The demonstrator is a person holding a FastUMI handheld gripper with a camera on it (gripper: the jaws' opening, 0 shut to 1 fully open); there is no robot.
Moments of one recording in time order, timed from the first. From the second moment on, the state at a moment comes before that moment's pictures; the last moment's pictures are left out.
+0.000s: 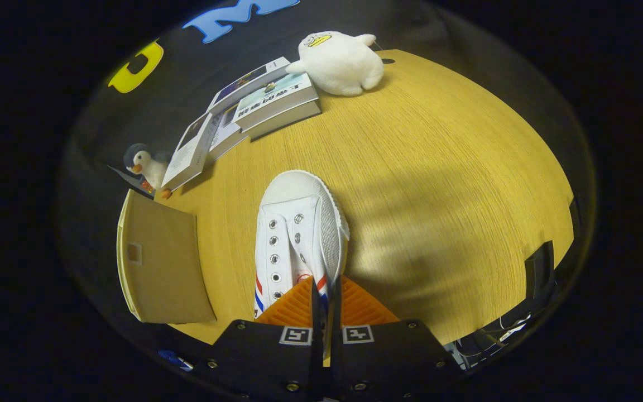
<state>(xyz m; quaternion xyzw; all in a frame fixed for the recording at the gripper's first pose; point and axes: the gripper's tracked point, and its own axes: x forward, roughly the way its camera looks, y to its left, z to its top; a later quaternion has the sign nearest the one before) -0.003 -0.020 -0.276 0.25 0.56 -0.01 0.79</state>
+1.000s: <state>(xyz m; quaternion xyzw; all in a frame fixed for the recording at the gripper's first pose) 0.065 0.141 -0.121 0.23 0.49 0.15 0.83</state>
